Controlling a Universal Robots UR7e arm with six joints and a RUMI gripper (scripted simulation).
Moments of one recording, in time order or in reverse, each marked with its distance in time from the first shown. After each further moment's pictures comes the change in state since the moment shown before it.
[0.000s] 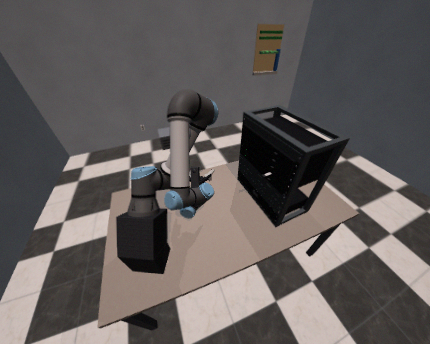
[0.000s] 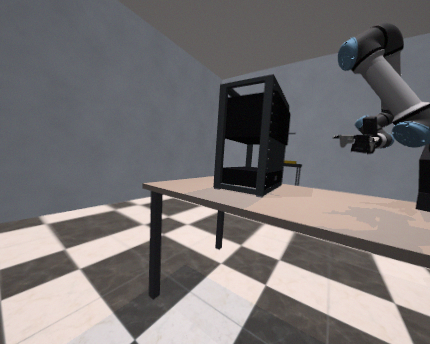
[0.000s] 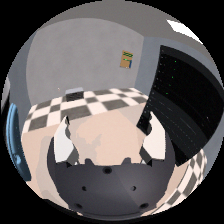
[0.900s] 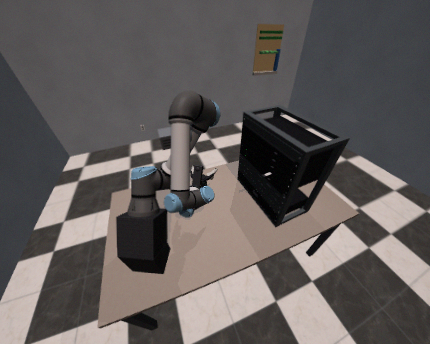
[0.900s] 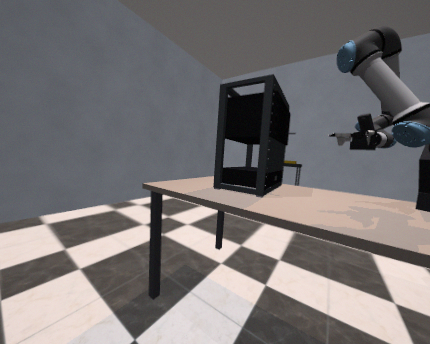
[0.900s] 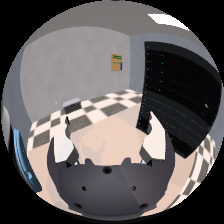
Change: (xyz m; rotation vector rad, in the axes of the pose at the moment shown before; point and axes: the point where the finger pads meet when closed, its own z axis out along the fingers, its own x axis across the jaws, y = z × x) arm 0.024 -0.019 0.002 0.064 0.091 0.154
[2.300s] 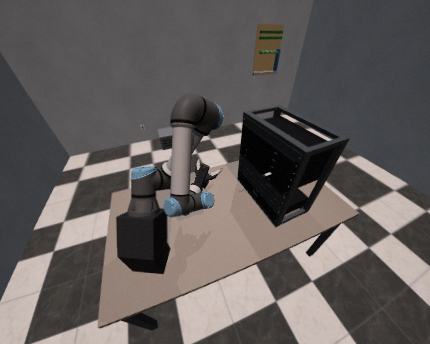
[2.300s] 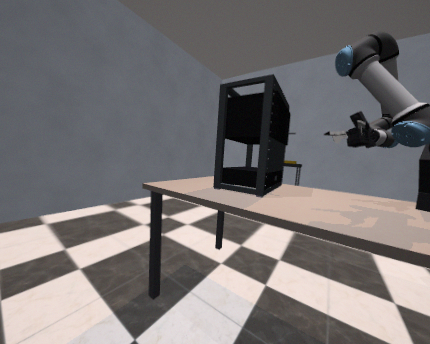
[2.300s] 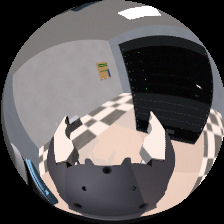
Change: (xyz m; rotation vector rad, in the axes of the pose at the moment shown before) arm 0.038 -0.030 0.000 0.105 0.135 0.241
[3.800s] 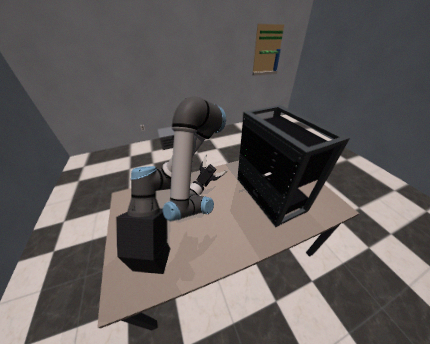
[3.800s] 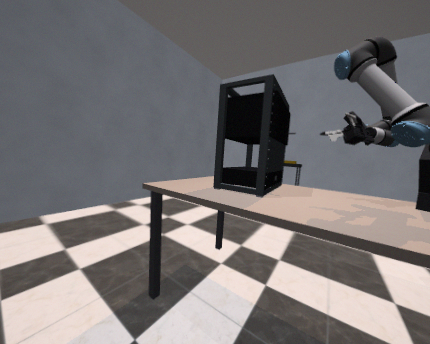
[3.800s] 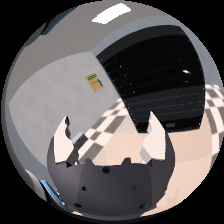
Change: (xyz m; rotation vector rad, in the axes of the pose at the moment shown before) arm 0.037 -0.032 -0.001 0.107 0.122 0.236
